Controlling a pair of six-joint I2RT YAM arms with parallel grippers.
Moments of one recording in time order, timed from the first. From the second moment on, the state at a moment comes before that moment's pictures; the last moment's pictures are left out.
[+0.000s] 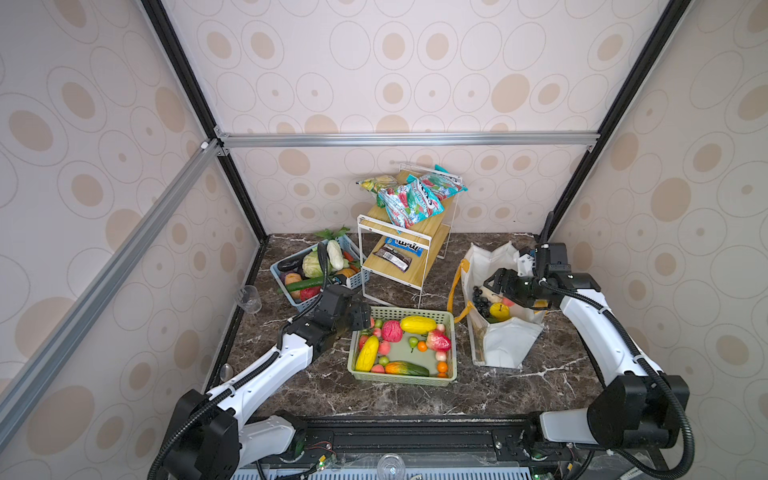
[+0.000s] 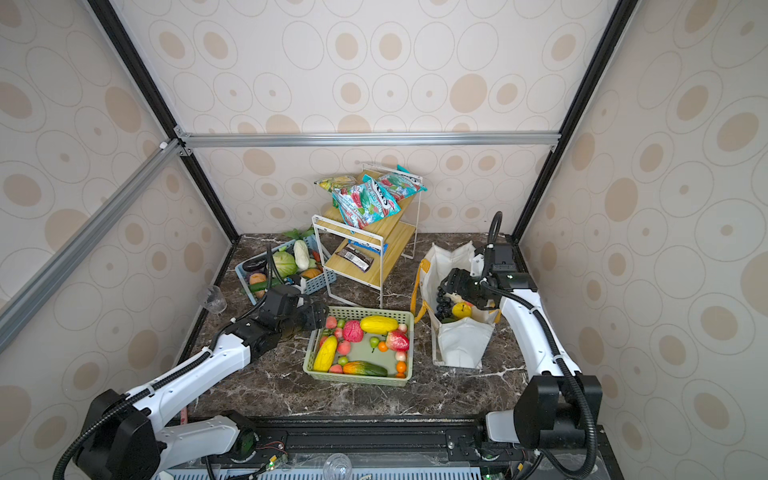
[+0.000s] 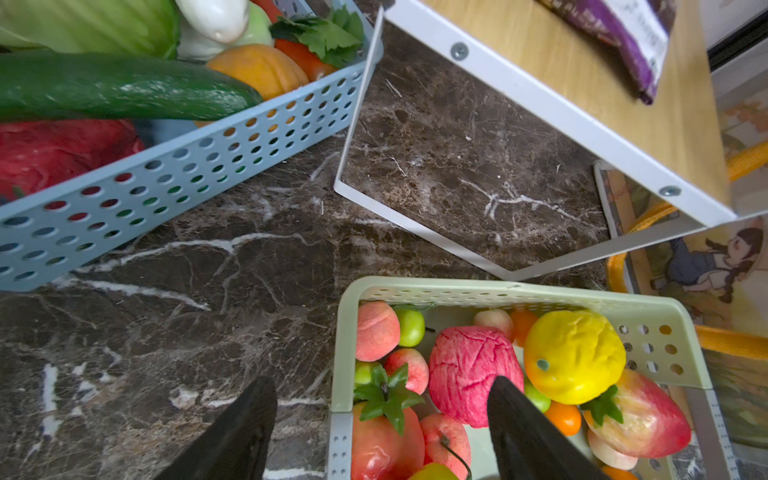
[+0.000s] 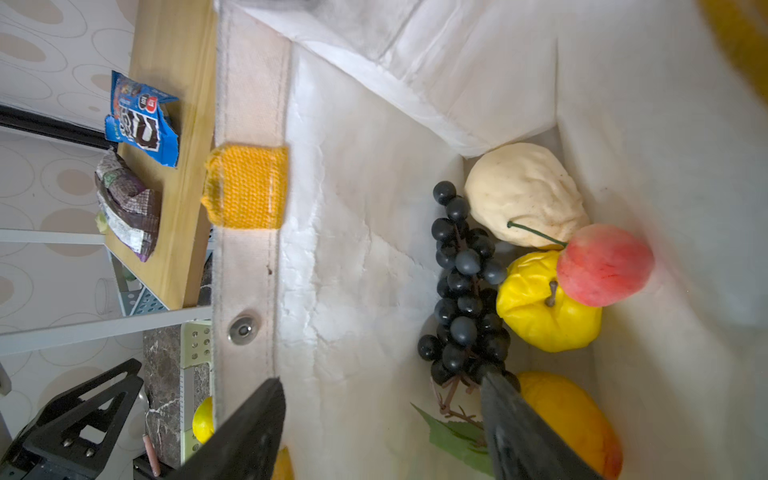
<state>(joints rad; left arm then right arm) -0.48 1.19 0.77 -0.33 -0.11 -0.49 -0.01 1.35 1.20 -0.78 -0.39 0.39</state>
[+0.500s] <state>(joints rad) -0.40 1.23 0.86 -0.37 -0.15 -0.48 0.00 1.26 1.21 -0.79 -0.41 0.39</state>
